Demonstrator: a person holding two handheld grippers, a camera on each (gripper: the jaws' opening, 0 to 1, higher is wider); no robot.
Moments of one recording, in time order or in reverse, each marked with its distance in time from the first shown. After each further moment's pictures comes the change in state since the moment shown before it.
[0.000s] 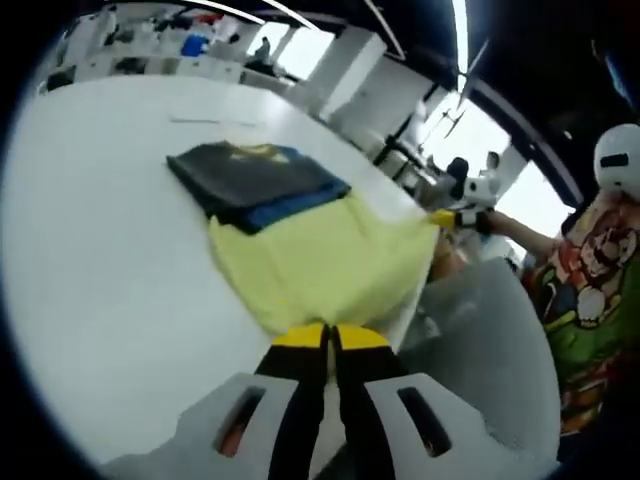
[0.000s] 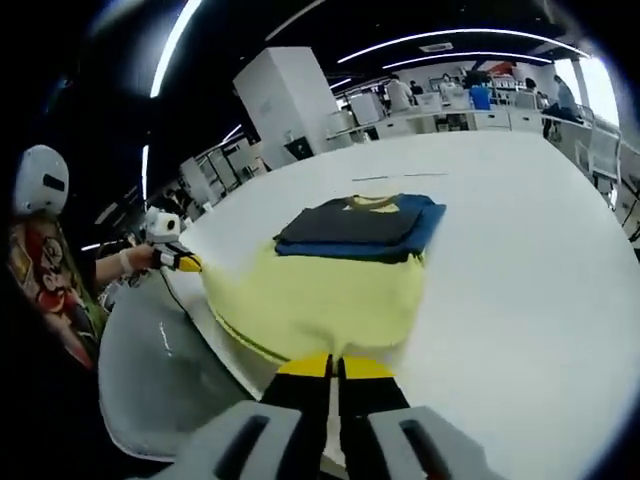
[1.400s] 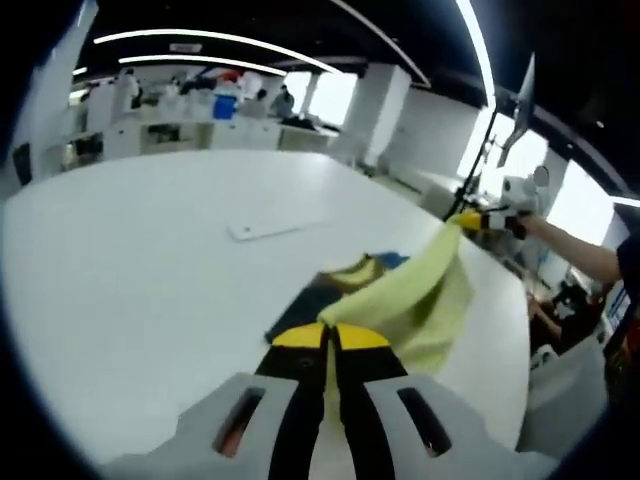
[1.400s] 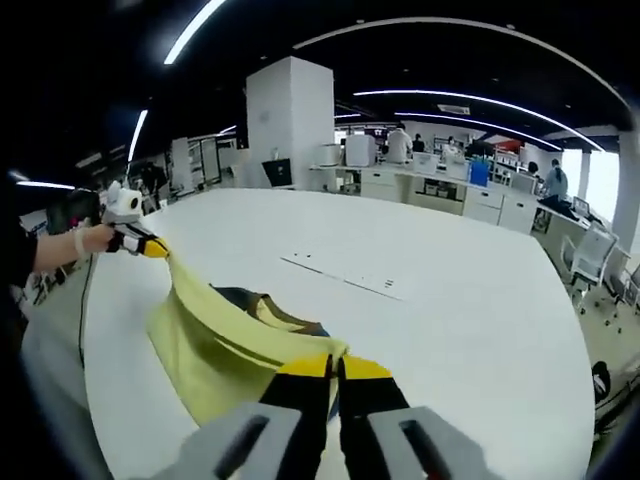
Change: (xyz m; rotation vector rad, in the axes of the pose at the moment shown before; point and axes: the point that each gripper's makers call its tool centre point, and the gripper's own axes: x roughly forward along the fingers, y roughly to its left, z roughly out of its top) left arm 0.078 0.147 0.162 0.096 -0.133 0.243; right arm 0.144 -0.140 0.183 -0.259 -0.071 -0.193
